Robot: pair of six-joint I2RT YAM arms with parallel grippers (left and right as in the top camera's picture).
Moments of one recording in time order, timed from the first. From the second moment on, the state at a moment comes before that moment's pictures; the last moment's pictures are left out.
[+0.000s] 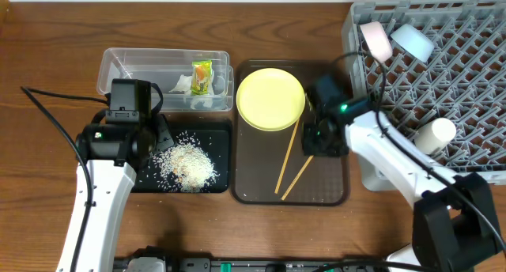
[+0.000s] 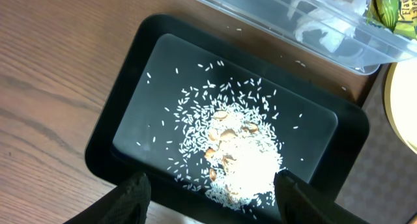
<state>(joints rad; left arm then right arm) -0.04 1.23 1.11 -1.07 -0.13 -0.46 0.47 1.69 1.12 -0.85 -0.08 0.56</state>
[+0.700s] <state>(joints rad) -0.04 1.23 1.11 -1.07 -0.13 -0.46 0.51 1.69 0.90 -0.58 0.02 0.78</state>
